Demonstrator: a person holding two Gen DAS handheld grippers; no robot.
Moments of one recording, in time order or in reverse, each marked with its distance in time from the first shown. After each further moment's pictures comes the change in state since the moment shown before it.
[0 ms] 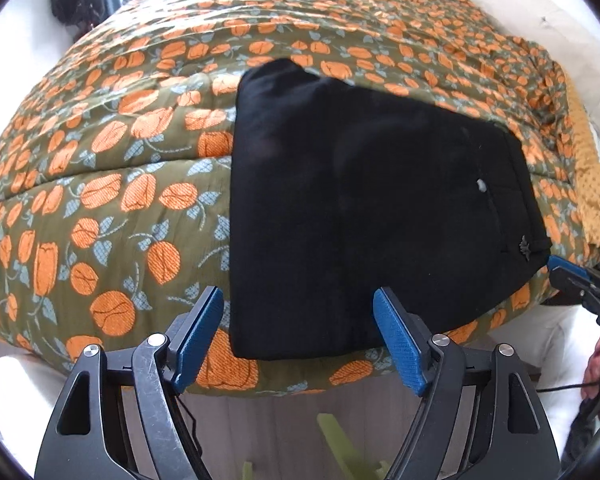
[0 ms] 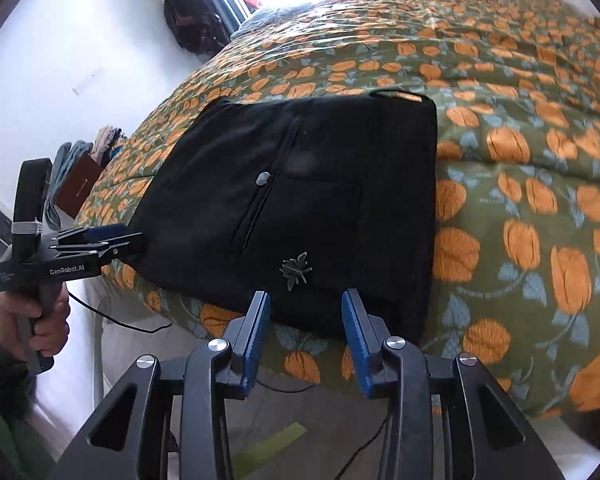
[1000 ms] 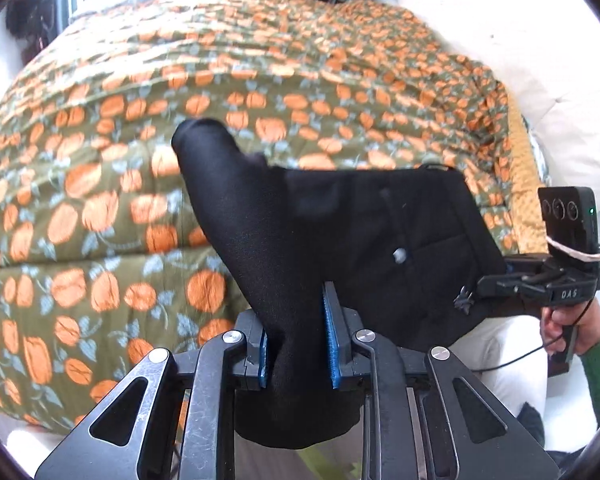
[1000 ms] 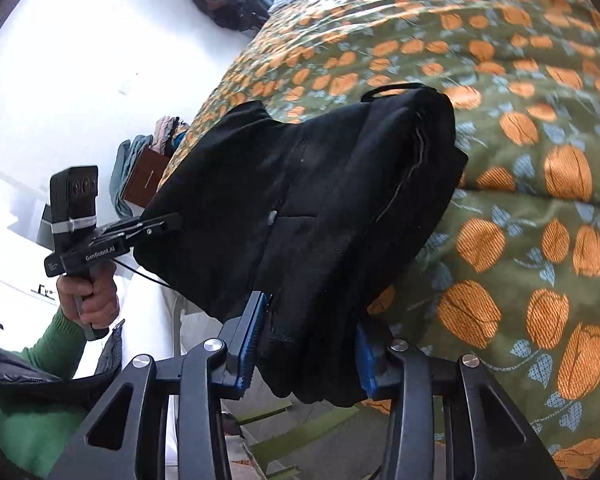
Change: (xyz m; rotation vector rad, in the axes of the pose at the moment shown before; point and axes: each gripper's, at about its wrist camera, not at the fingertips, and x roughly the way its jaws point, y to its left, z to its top) left arm -0.034 -0.014 0.070 0.091 -0.021 -0.217; right arm 0.009 -0.026 0.101 0.011 0.191 0.308
